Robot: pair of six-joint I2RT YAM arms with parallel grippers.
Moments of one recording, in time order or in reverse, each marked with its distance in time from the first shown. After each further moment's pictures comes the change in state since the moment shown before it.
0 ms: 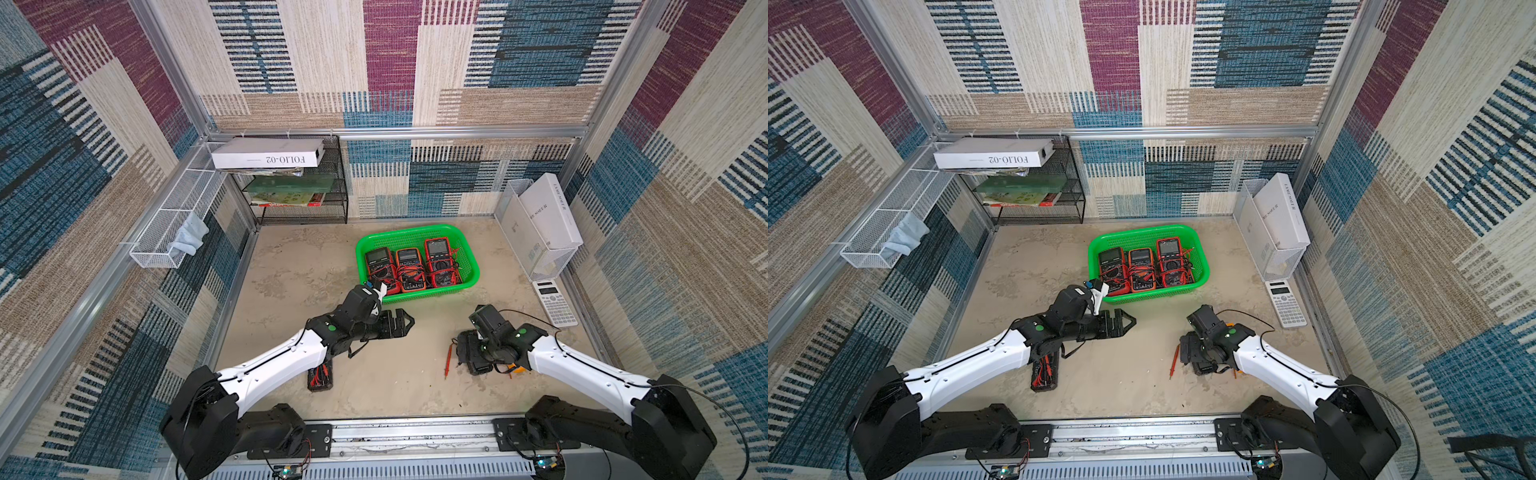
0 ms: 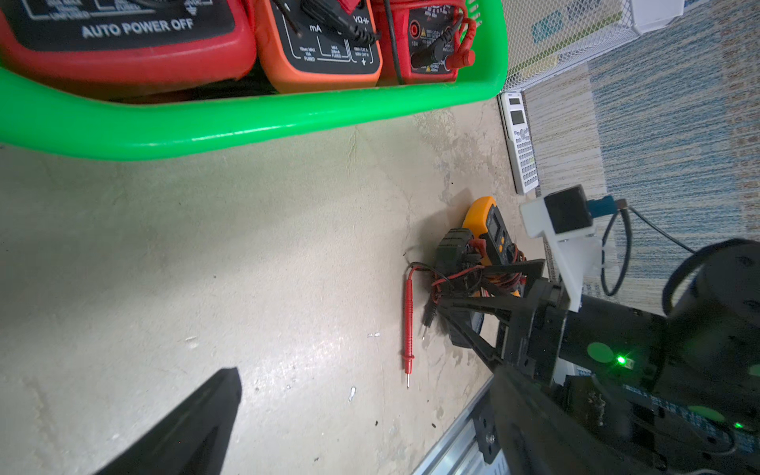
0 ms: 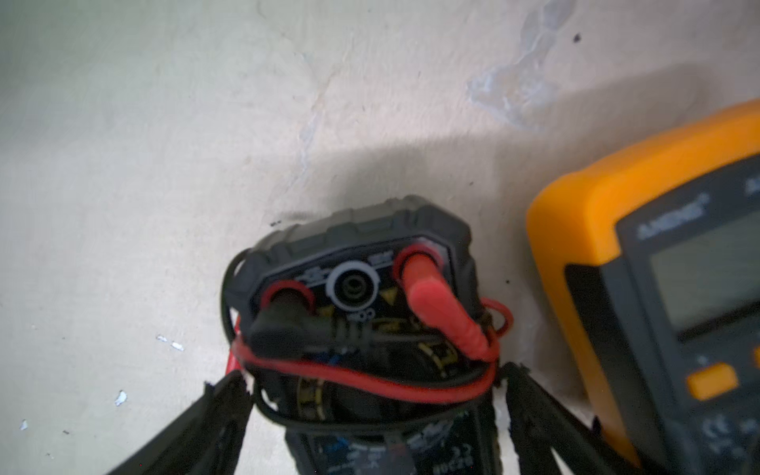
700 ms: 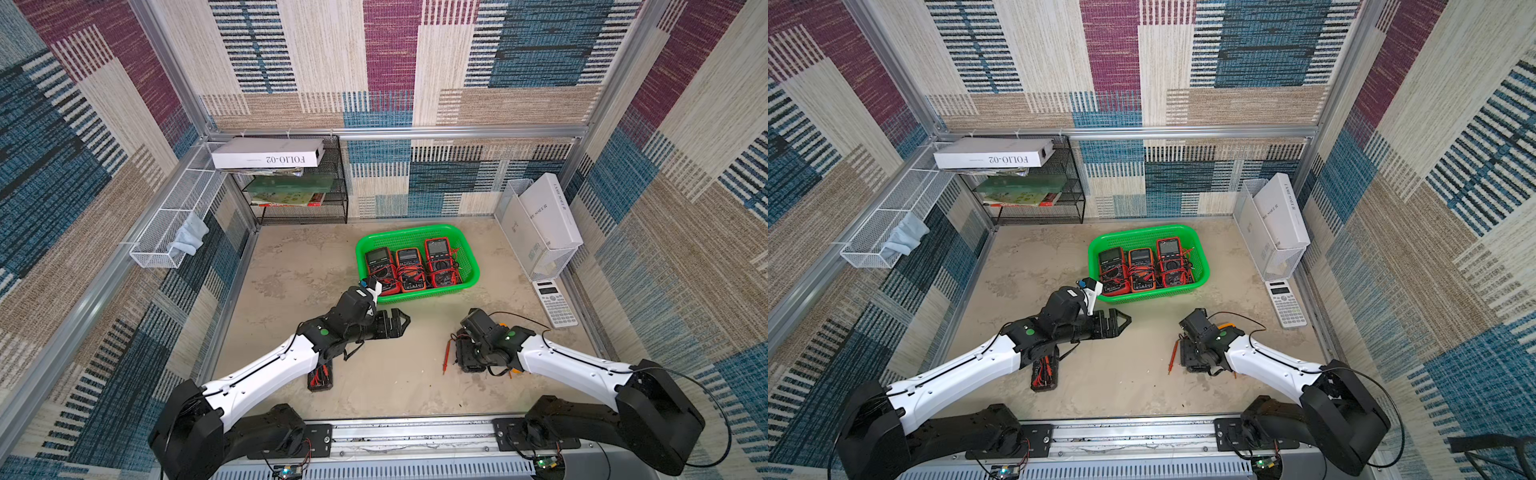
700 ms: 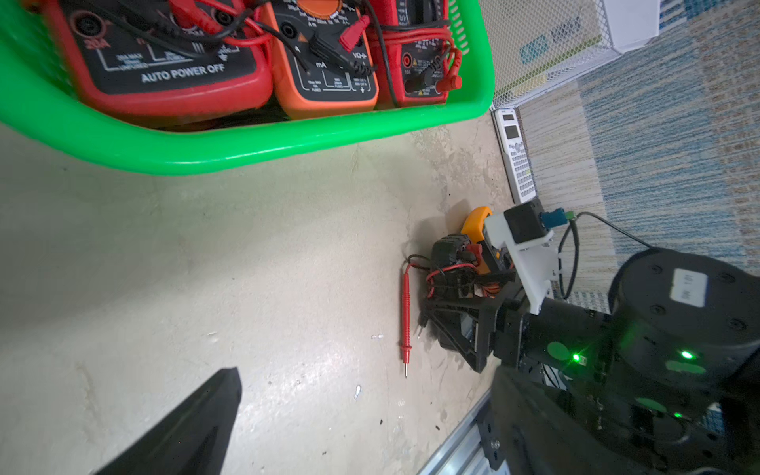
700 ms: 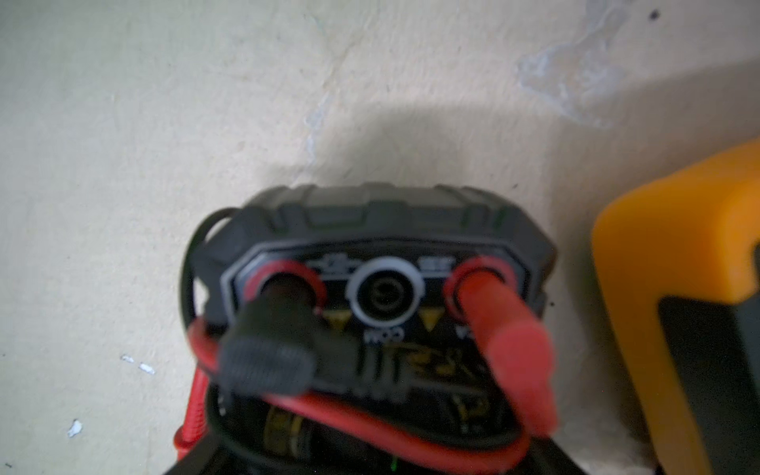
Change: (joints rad) left arm 0.002 -0.090 -0.013 -0.048 -0.058 0.017; right arm 0.059 0.066 -0.026 0.084 0.033 0.021
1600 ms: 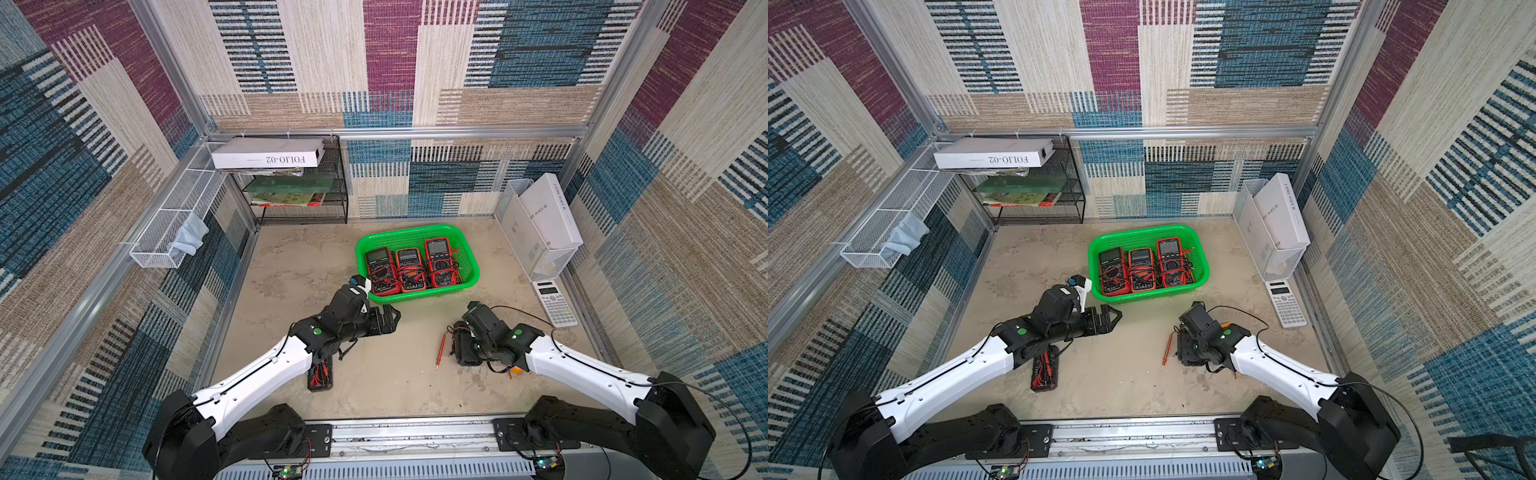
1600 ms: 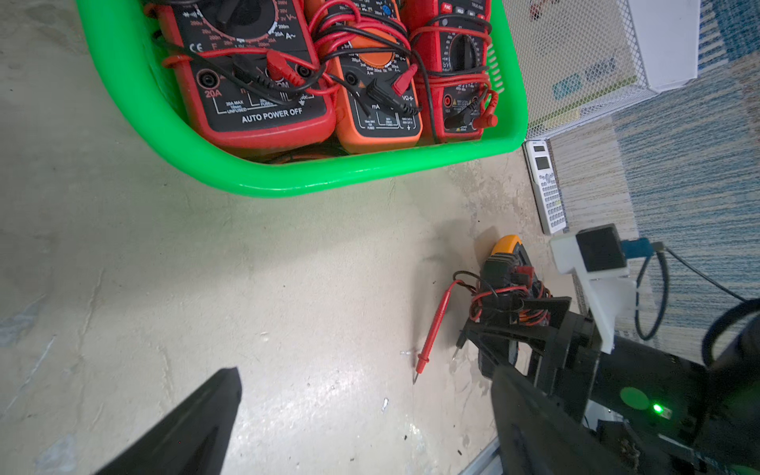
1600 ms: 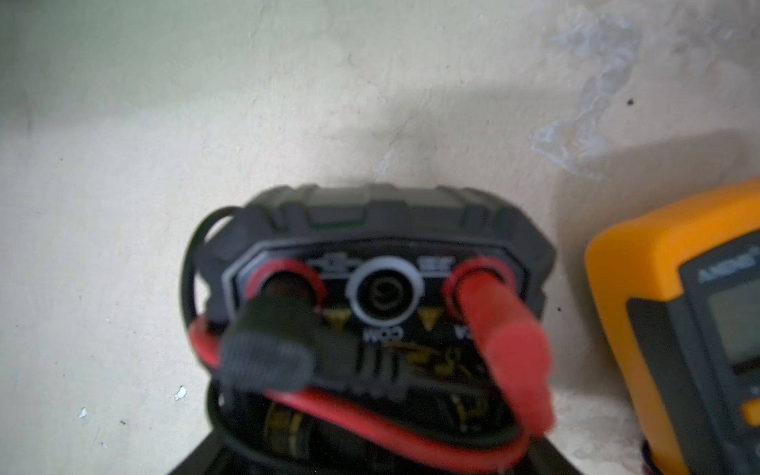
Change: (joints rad) left arm 0.039 -0.029 0.019 -0.067 -0.073 0.002; right arm 0.015 -0.079 0.076 -0.056 -0.007 -0.003
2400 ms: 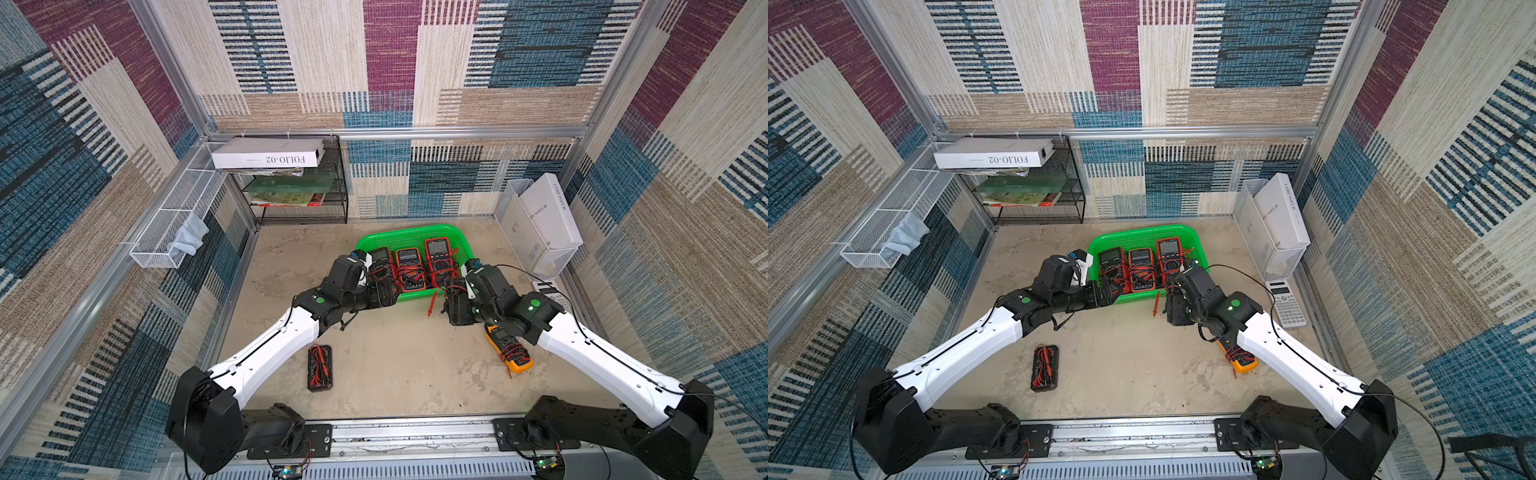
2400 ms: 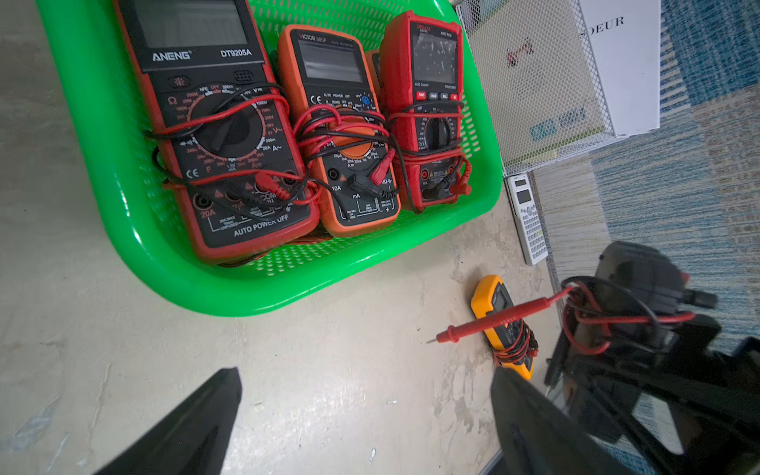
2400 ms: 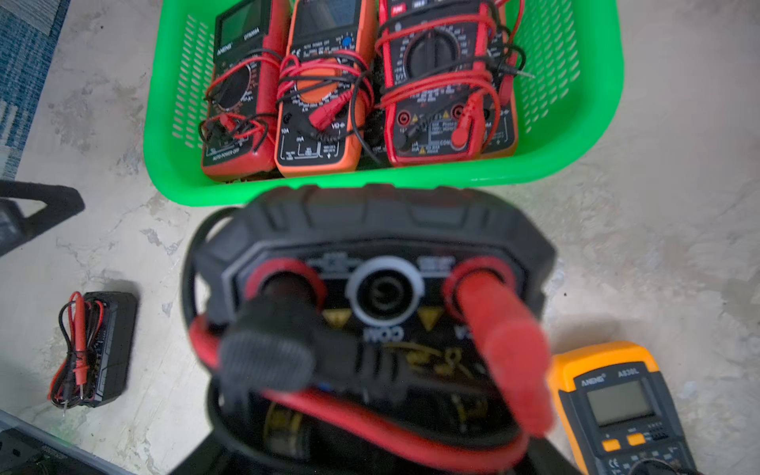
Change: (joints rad) left arm 0.131 0.175 0.232 -0.050 0.113 0.096; right arm -0.017 0.040 0.452 -0.164 0.055 -0.099
